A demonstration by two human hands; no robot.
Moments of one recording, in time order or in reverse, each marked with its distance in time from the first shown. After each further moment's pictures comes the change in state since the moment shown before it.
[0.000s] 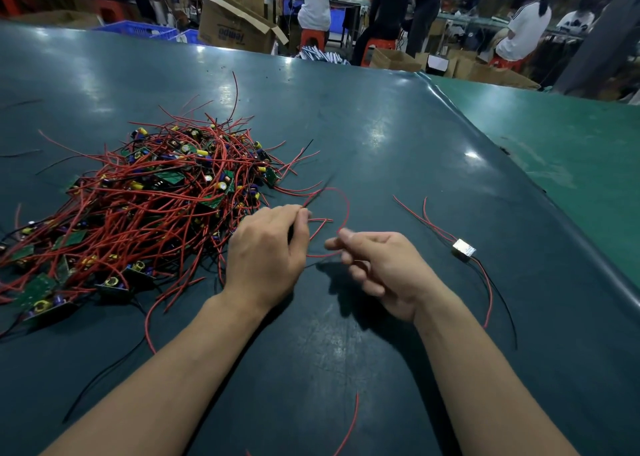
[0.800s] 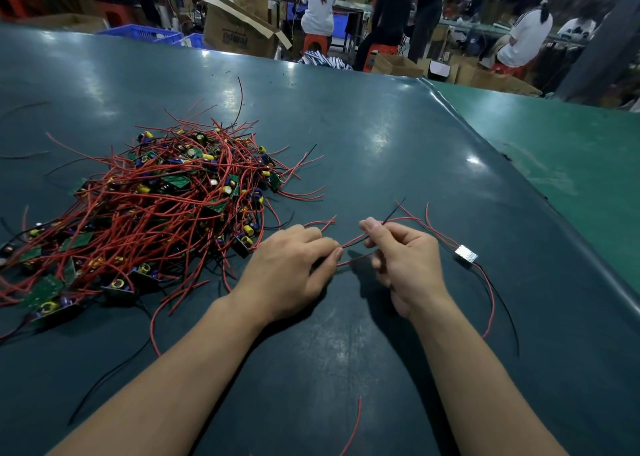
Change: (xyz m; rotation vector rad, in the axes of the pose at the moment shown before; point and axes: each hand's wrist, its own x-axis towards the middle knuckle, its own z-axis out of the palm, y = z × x) left_hand -0.001 0.008 -0.003 0.017 -0.344 0.201; right_hand 0.008 0.000 -0.001 0.013 0.354 -0.235
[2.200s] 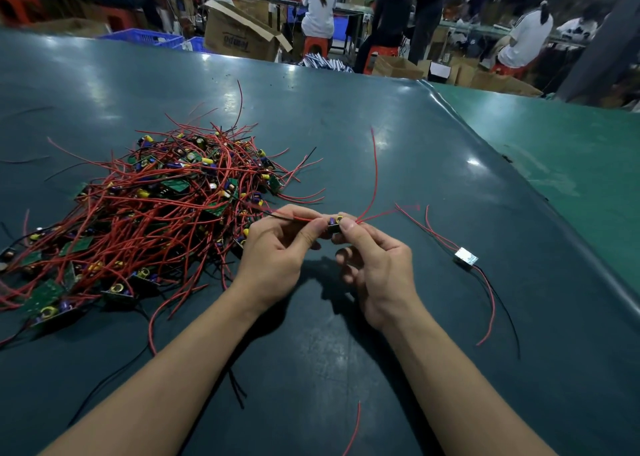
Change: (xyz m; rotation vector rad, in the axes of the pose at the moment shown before) left_hand 0.013 0.004 -0.001 -0.916 0.328 -0.324; right_hand -0.015 0.008 0.025 0.283 -0.176 0.024
